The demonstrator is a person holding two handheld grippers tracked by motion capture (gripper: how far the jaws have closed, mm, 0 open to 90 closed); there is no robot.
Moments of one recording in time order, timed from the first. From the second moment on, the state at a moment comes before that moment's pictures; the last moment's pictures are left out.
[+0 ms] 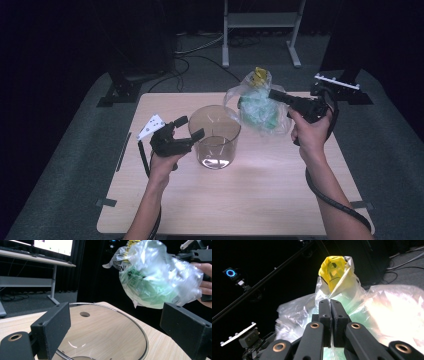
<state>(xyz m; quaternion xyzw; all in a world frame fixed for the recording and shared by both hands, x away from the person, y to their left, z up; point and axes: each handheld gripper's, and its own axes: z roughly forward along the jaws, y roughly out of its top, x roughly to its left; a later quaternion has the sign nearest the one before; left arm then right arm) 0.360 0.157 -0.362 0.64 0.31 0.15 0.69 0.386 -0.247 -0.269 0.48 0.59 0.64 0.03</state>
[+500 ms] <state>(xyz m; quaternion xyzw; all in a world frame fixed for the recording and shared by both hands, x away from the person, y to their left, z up) 0.361 0.151 -0.363 0.65 0.30 0.14 0.68 0.384 -0.267 -0.293 0.51 0.59 0.63 0.03</state>
